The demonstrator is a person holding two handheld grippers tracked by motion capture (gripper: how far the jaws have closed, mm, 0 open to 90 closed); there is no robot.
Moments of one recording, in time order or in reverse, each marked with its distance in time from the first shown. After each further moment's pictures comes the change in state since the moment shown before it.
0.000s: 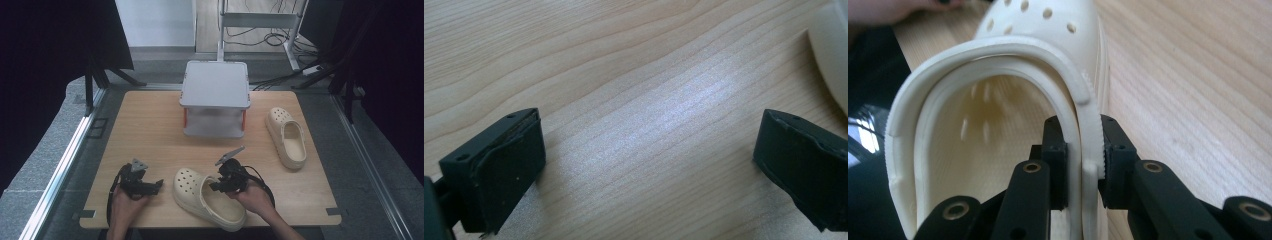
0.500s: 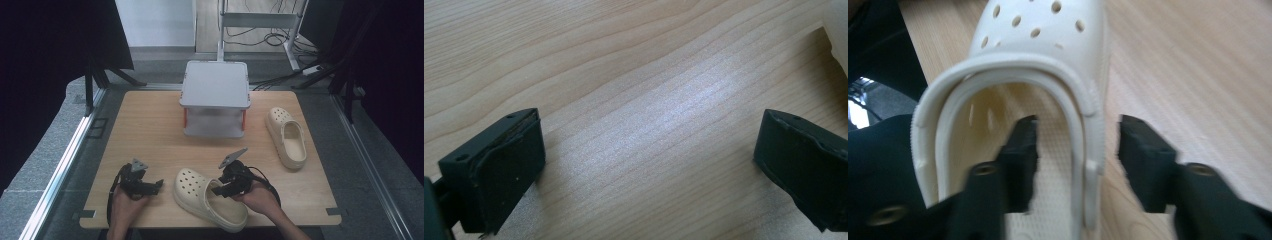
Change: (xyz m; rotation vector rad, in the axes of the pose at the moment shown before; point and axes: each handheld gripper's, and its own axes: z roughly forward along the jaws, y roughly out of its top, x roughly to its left) left arm 0.000 0.000 0.000 0.000 0.000 0.000; right arm -0.003 -0.003 -0.015 -0.008 0.006 -0.097
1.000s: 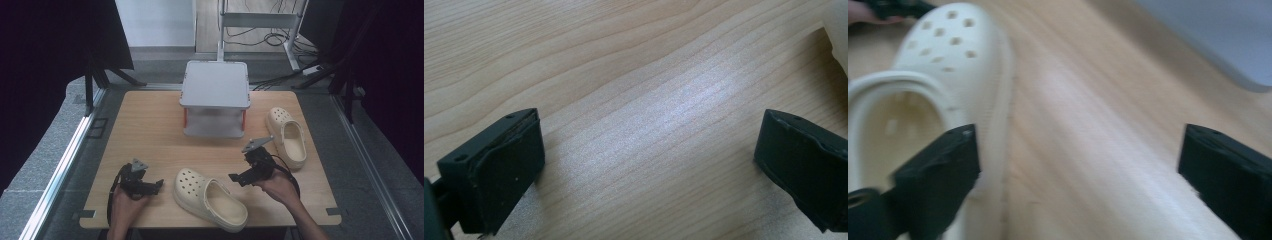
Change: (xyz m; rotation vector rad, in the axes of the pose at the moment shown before) left arm 0.000 0.000 0.001 -0.001 0.002 -0.002; right arm -0.048 -0.013 -0.043 -0.125 -0.176 0.045
